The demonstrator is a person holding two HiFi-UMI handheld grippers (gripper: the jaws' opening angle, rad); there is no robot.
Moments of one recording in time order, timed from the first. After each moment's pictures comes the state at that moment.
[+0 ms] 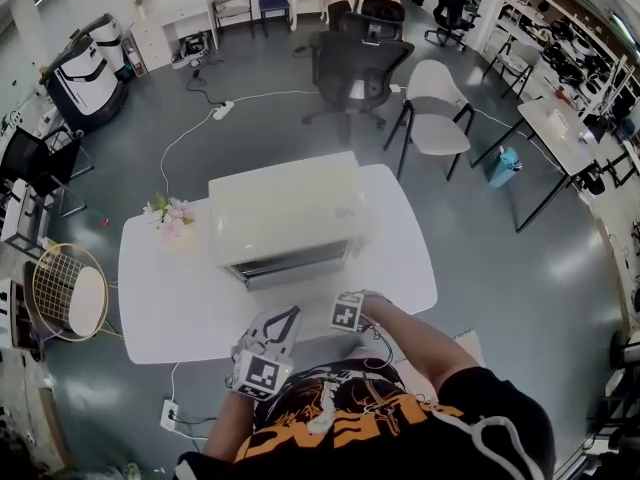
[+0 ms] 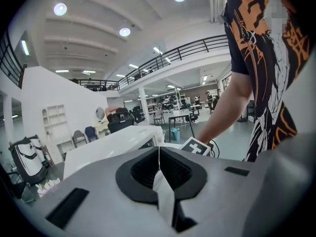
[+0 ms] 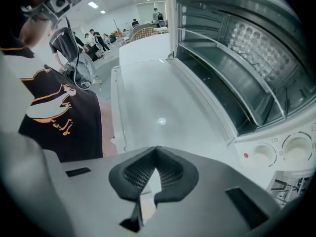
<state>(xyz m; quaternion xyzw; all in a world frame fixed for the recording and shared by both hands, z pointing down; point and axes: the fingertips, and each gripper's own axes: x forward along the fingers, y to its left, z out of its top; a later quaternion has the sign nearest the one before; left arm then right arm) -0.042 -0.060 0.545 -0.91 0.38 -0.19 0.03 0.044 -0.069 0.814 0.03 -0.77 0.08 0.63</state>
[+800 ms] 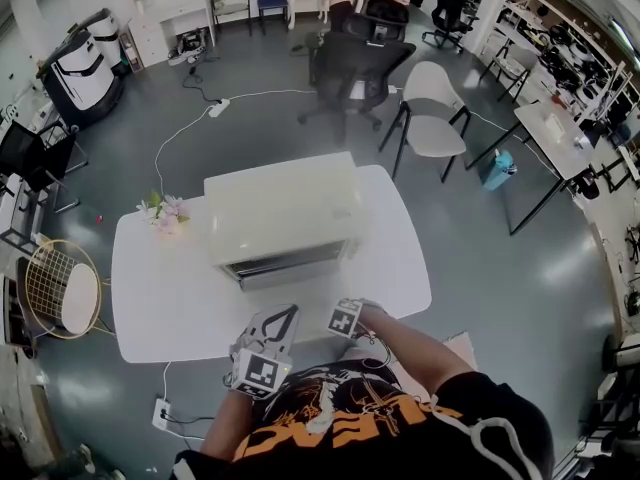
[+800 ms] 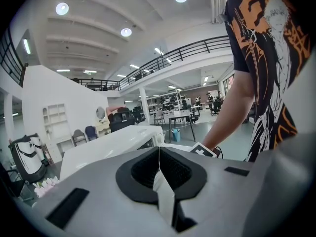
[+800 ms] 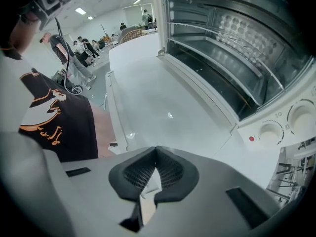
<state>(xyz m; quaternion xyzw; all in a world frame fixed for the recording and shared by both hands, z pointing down) -0.036 -0.066 0.546 -0.91 0.38 -0.18 0.03 0.052 -0.065 0.829 0.09 -0.77 0.11 0.62</state>
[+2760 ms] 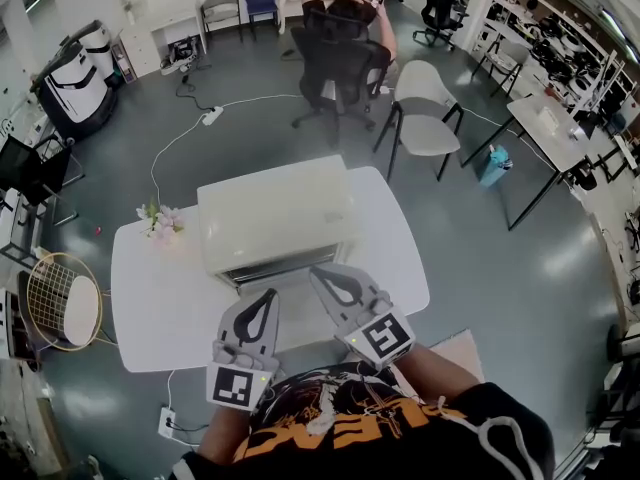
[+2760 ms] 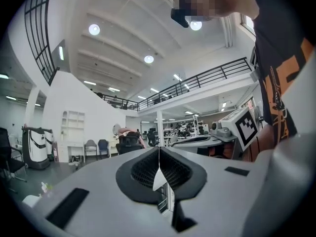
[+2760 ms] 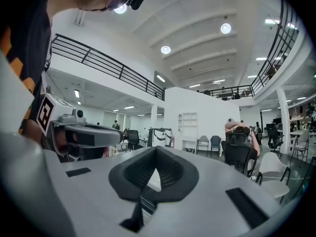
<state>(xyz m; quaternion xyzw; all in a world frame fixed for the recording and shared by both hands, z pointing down) -0.055 -0.082 0.400 -0.88 0.47 0.01 0.01 0.000 -0.119 0.410 0.35 -0.94 -0.05 0.01</state>
